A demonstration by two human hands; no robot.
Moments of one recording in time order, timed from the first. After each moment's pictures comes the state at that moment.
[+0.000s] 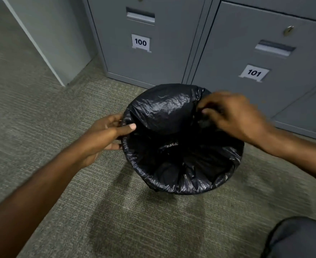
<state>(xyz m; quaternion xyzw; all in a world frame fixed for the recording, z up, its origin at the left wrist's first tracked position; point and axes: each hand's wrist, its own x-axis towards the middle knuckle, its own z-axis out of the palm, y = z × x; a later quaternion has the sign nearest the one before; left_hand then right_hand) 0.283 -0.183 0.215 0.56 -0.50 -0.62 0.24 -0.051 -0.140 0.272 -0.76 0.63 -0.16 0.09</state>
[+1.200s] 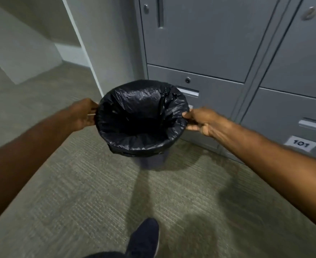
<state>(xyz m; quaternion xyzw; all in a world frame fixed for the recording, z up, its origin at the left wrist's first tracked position) 0.437 -0.365 0.363 0.70 -0.35 -0.49 0.40 0.092 -0.341 0.342 -0.33 0.57 -0.41 0.63</state>
